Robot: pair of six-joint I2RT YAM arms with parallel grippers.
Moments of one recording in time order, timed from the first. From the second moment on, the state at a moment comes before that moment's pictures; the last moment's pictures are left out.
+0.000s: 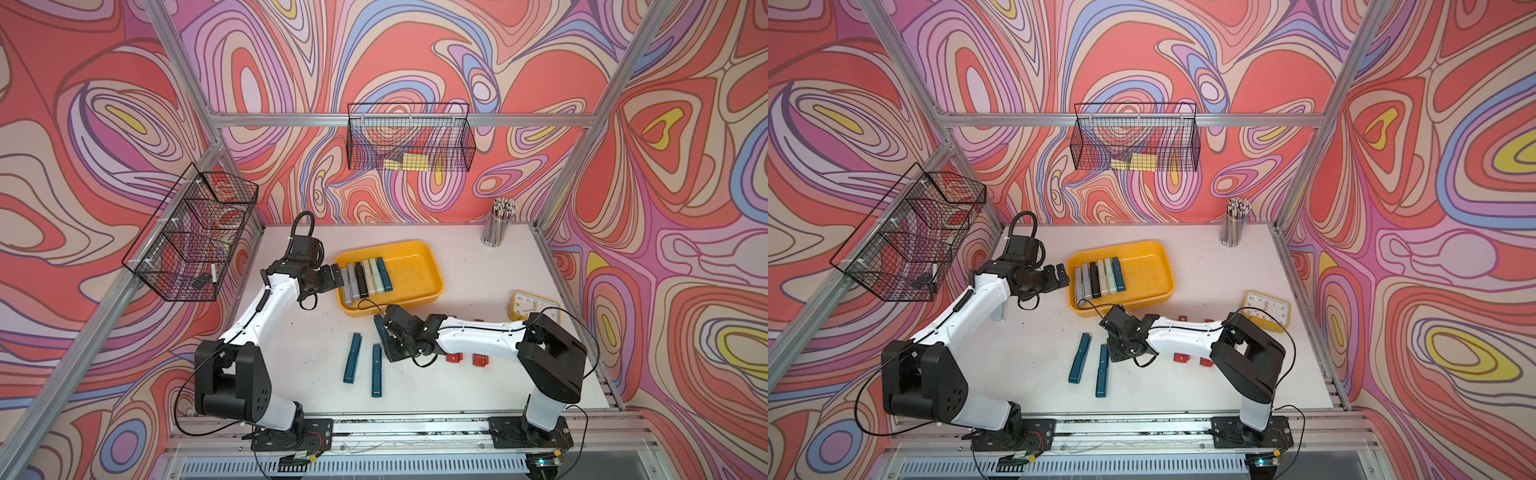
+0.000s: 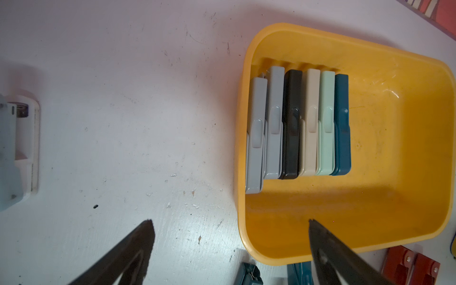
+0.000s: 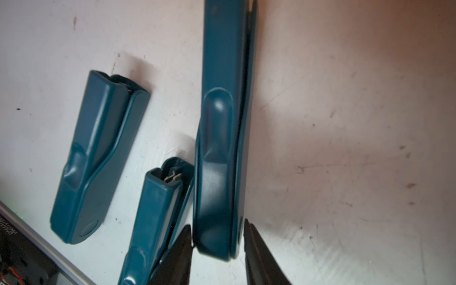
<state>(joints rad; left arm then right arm) -0.12 1.49 1.19 -0.75 0.05 -0.47 1.02 1.80 1.11 -0.43 -0.02 0.67</state>
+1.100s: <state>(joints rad) -0.12 1.49 1.18 -0.75 0.08 -0.47 1.02 1.87 1.17 -0.46 -0.01 0.63</state>
